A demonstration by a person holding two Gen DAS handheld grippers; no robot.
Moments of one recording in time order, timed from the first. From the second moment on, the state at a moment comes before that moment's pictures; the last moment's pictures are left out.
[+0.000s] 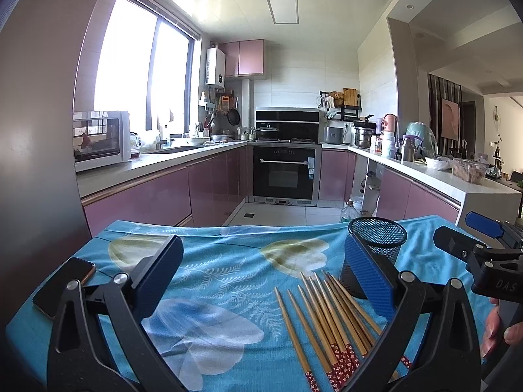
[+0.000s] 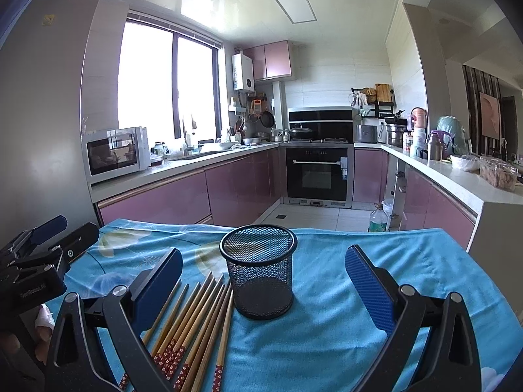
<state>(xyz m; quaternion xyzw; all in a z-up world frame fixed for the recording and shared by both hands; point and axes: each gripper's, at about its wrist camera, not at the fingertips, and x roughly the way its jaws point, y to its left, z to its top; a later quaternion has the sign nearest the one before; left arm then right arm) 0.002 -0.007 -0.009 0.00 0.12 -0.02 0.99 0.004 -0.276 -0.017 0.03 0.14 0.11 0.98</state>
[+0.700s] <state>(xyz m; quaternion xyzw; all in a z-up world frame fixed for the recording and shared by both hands) 0.083 -0.020 -0.091 0.07 0.38 -0.09 0.92 0.066 -0.235 -0.083 -0.03 0.39 0.18 0.90</state>
